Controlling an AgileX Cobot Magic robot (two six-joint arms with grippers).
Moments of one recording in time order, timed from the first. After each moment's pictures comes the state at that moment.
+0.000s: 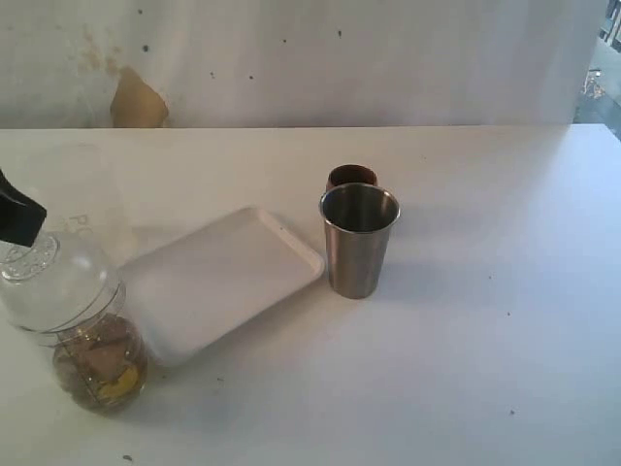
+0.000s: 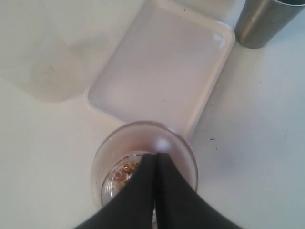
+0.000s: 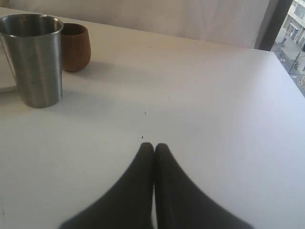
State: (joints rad) left arm -0.43 1.05 -0.96 -0.06 0.90 0.06; right arm 0.03 0.01 0.00 -0.08 0.34 -0.02
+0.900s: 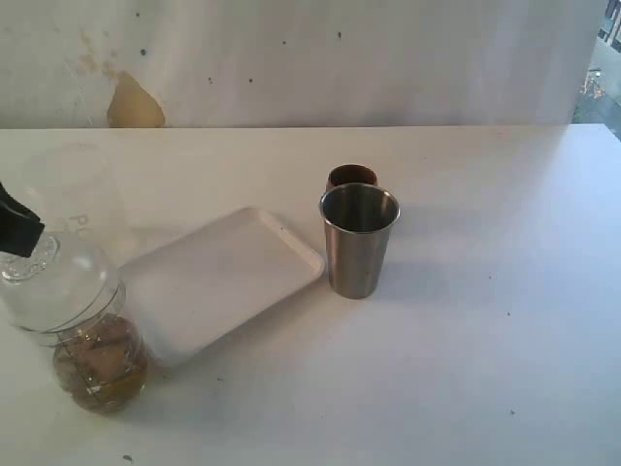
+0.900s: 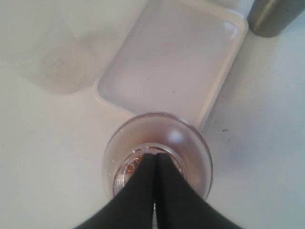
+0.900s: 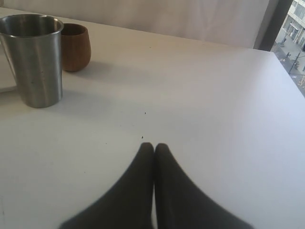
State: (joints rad) left arm -0.43 1.06 -0.95 -0.02 0.92 0.06; right arm 0.03 0.01 0.00 -0.08 0.34 -0.02
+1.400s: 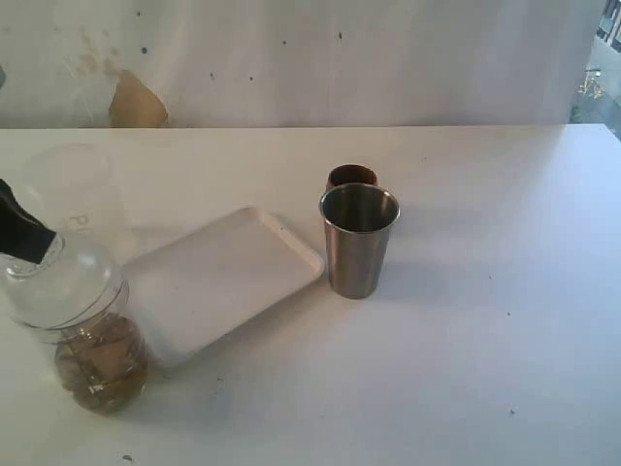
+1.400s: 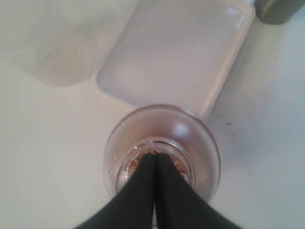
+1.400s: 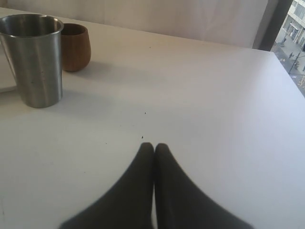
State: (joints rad) left arm -0.43 1.10 -0.95 -0.01 0.93 0.06; right arm 0.03 0.01 0.00 -0.08 0.34 -0.02
